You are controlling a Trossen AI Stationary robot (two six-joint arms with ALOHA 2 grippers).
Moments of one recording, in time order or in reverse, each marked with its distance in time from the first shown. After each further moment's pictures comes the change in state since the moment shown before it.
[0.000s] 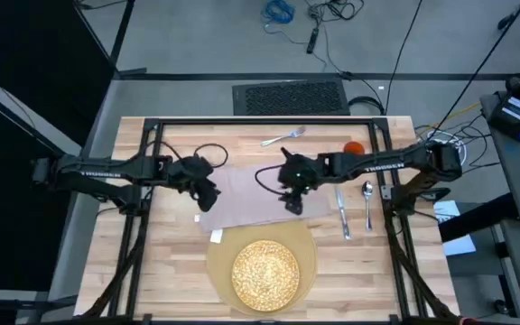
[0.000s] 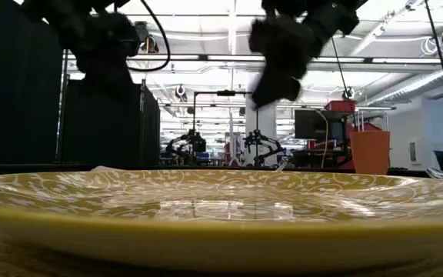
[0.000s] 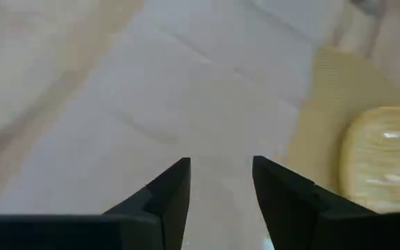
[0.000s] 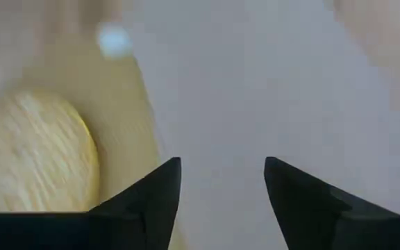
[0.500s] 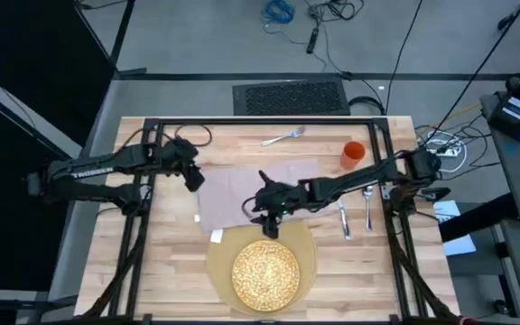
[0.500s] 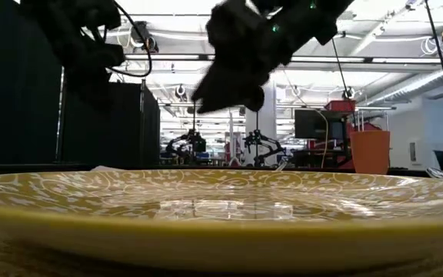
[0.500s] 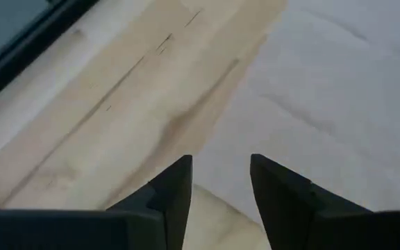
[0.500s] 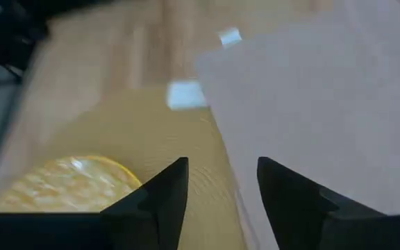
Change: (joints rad) left arm 0.265 -0.104 0.002 -0.226 -0.068 0.222; right arm 0.144 0.267 0.113 0.137 0.110 0.087
